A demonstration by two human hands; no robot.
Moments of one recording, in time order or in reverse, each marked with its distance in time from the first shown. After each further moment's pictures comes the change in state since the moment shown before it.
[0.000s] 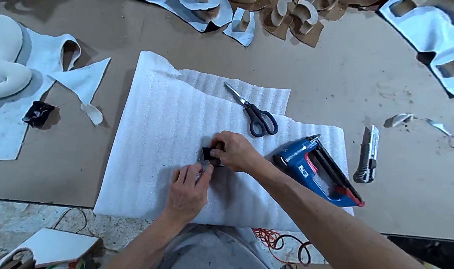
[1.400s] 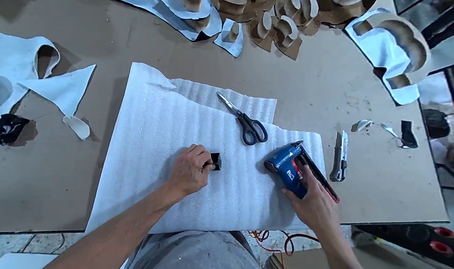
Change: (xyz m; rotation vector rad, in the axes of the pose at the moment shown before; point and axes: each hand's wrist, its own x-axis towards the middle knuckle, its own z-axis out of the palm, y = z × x) left_hand 0.080 -0.039 0.022 -0.482 -0.288 0.028; right_hand -0.189 0.110 -0.002 -0.289 0.578 0.563
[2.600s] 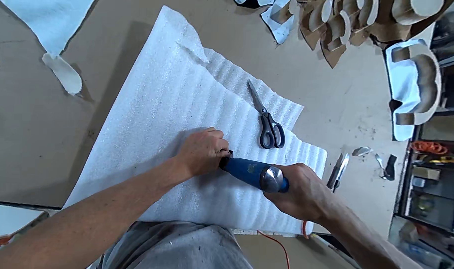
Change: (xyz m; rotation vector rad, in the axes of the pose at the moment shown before) left_hand 0.026 -0.019 -0.014 -0.162 -0.202 -0.032; right_hand 0.064 -0.155 -0.052 -0.095 -0.442 -0.702
